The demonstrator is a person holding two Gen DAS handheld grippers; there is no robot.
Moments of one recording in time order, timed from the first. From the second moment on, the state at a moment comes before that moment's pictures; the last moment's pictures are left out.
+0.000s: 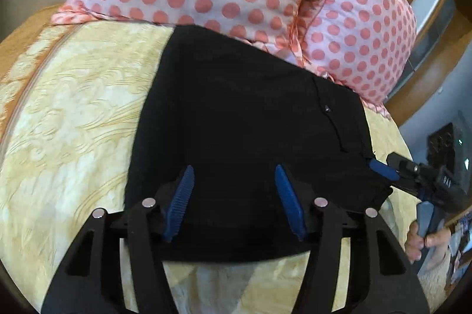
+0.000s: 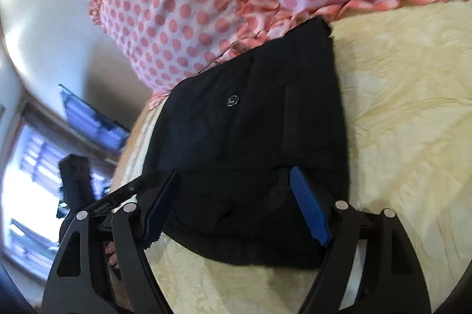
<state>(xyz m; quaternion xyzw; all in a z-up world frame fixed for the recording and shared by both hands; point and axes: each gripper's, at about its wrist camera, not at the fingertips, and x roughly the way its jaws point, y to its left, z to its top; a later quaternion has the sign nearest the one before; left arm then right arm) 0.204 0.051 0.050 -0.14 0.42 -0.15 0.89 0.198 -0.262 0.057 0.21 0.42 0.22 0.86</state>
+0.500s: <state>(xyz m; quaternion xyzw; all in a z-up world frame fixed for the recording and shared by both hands) 0.050 0.047 0.033 0.03 0.33 0.00 0.94 0.056 -0.199 0.025 0.04 0.32 0.06 0.94</state>
